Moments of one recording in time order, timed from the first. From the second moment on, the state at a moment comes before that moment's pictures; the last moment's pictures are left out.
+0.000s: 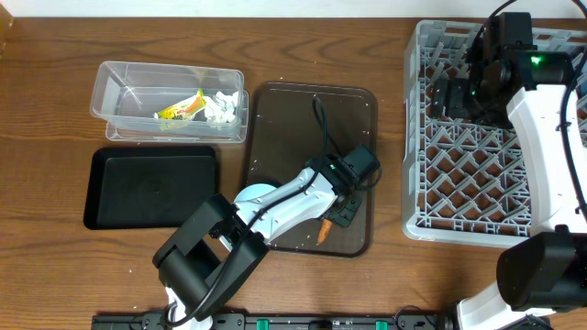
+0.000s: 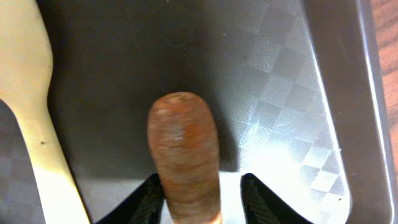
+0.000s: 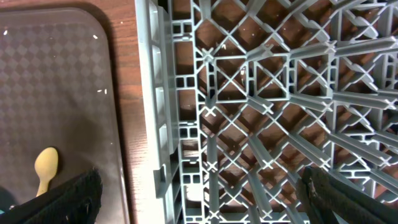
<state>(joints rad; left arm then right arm) -0.85 1.92 1.24 -0.72 0.05 -0.34 0.00 1.76 1.71 -1.21 -0.02 0.17</state>
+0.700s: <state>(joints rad) -0.85 1.93 1.24 -0.70 0.04 -0.35 -0.01 1.76 1.71 -1.24 -0.01 0.17</state>
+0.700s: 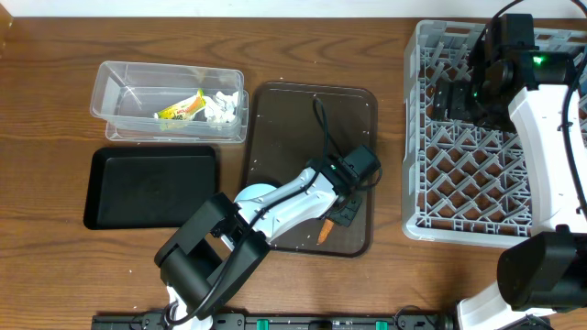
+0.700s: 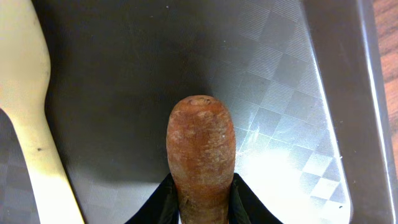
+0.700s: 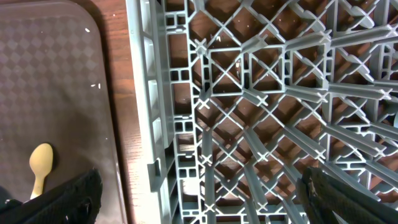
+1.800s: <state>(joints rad) -0.13 1.39 1.29 -1.07 -0.14 -0.38 0.05 1.76 1.71 -1.17 -0.06 0.17</state>
